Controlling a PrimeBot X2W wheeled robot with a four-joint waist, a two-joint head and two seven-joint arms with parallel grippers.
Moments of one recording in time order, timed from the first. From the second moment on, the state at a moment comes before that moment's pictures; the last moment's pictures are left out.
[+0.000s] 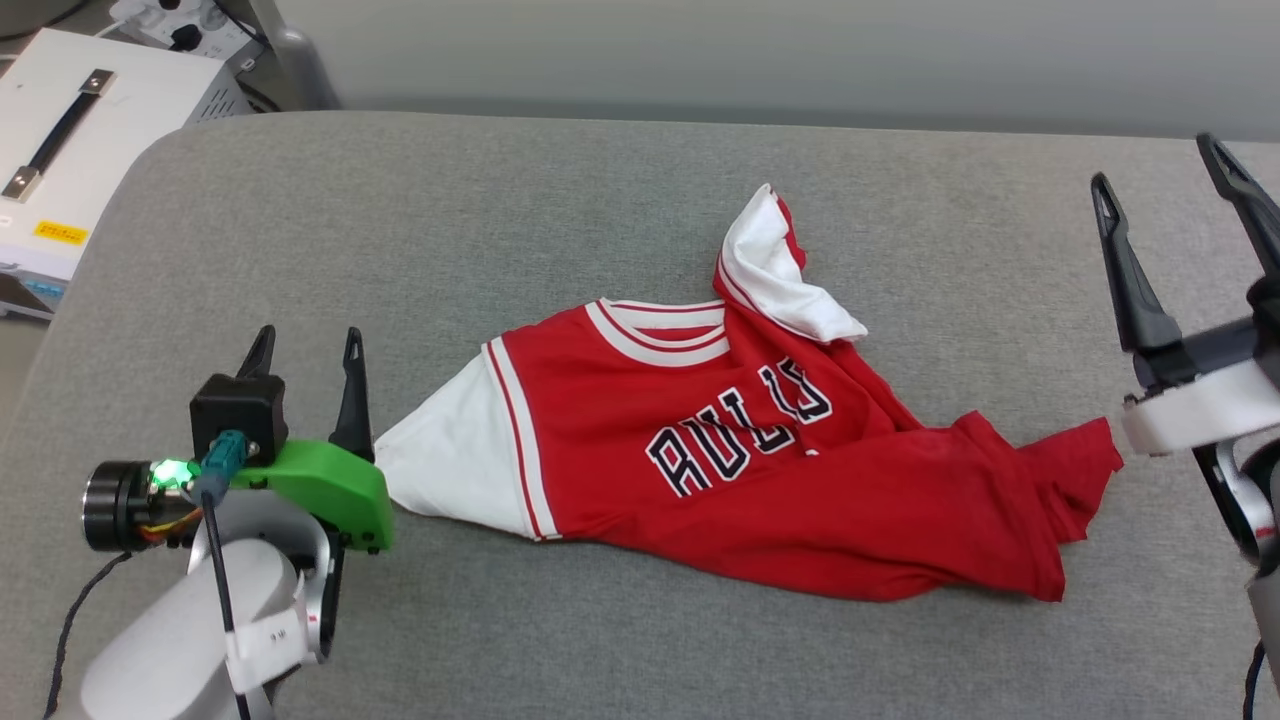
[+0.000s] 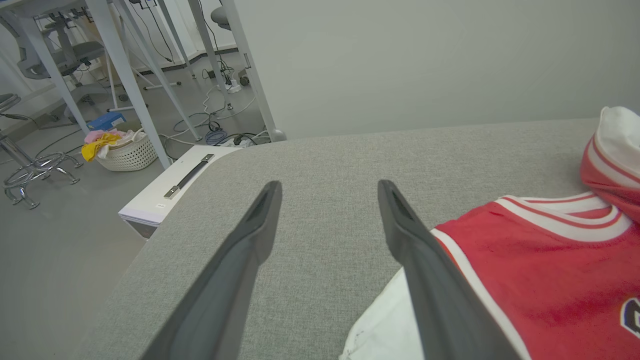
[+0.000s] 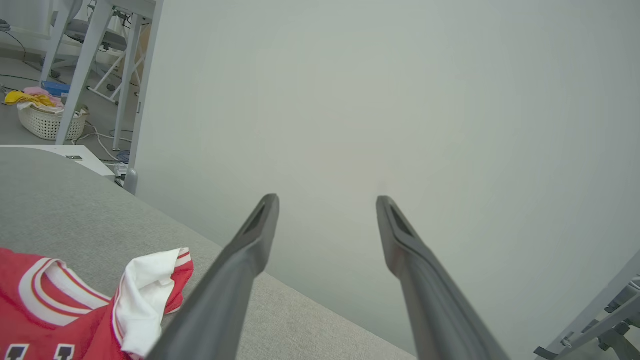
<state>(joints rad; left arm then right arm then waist) -0.48 0.65 -0.78 0.21 -0.80 0.49 -0.26 -0.35 -0.37 0.08 -0.02 0.04 0.13 -0.20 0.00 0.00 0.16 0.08</state>
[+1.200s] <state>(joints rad) -0.16 0.14 -0.28 -0.06 -0.17 0.34 -0.26 -1.07 -0.67 1.23 0.42 0.81 0.13 0.57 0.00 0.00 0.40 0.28</state>
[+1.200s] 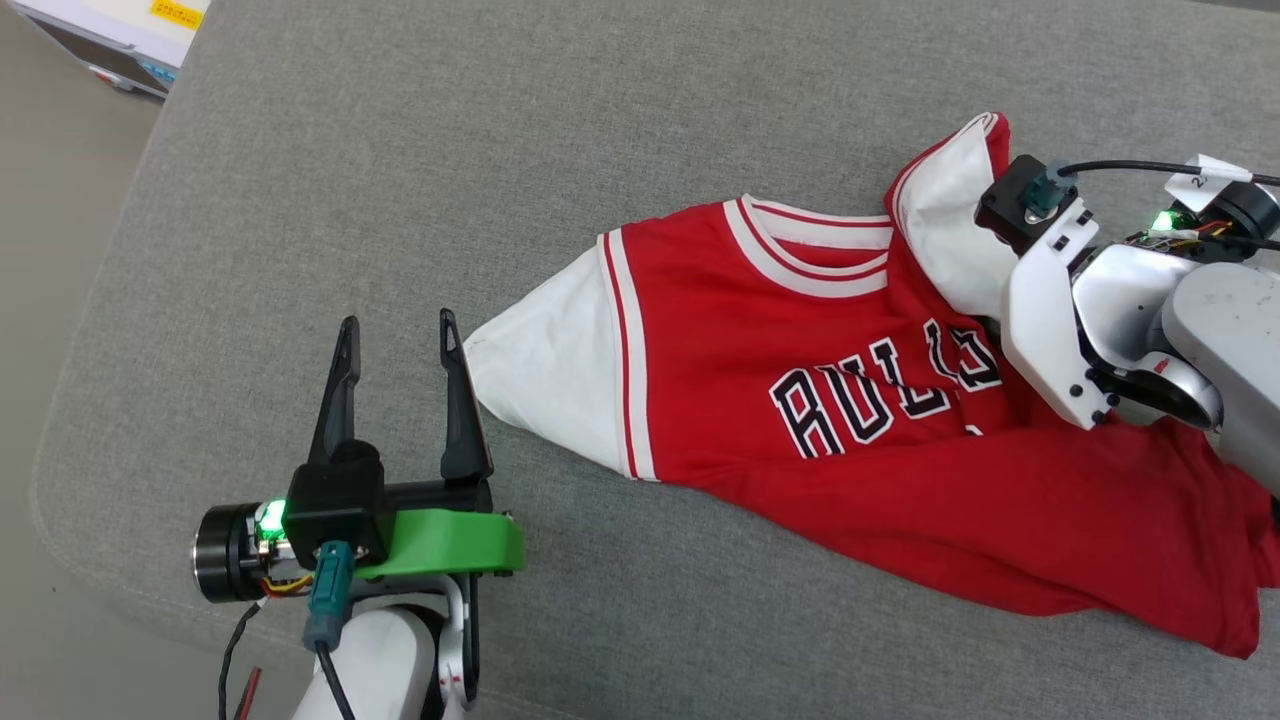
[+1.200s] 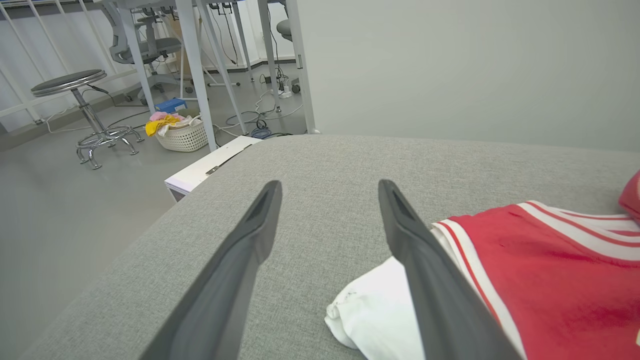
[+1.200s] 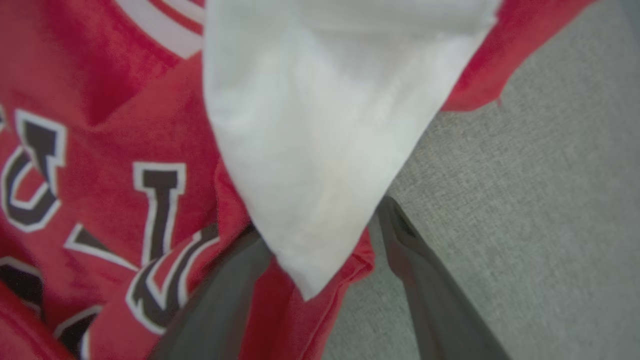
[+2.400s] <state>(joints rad) -0.06 0.08 -0.17 0.01 -0.08 0.21 -0.26 -0.52 -0.75 0.71 0.70 1.08 0.13 -0.04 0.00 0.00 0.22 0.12</state>
